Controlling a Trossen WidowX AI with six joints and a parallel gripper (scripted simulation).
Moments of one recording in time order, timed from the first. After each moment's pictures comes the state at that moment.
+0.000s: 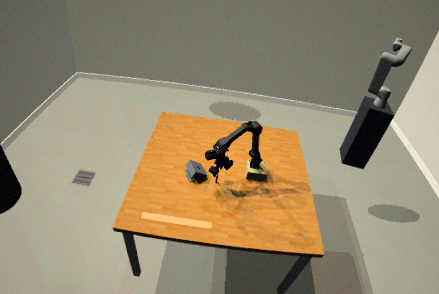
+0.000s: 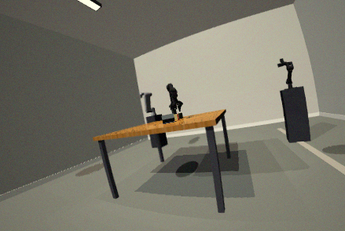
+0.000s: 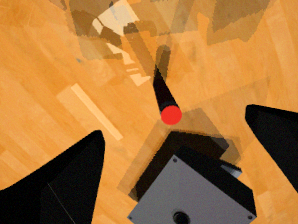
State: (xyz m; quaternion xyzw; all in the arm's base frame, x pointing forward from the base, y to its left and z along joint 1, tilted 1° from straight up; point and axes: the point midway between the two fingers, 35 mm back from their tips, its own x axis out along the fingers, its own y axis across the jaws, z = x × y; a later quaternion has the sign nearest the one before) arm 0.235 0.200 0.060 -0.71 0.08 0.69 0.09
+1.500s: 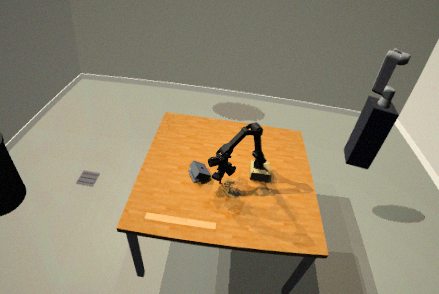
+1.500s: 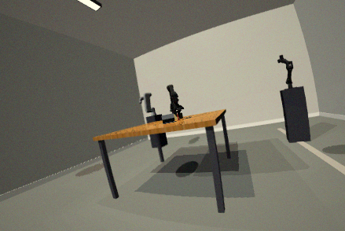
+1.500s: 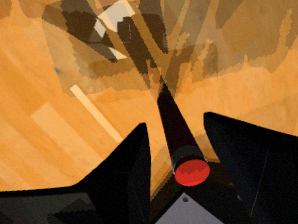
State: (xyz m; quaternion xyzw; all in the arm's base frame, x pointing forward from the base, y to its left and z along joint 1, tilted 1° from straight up) arm 0.235 0.201 0.009 -0.71 0.08 0.69 0.09
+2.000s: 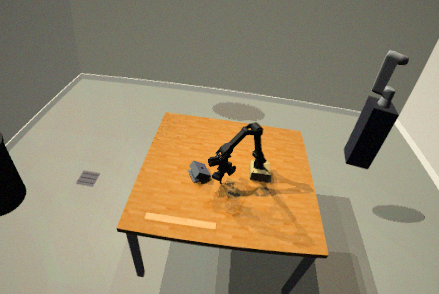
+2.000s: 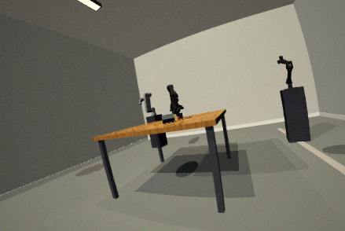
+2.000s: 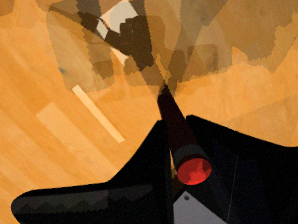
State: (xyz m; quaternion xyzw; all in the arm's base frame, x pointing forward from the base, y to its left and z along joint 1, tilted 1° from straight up) arm 0.234 0.200 0.012 -0.71 0.08 0.70 0.09
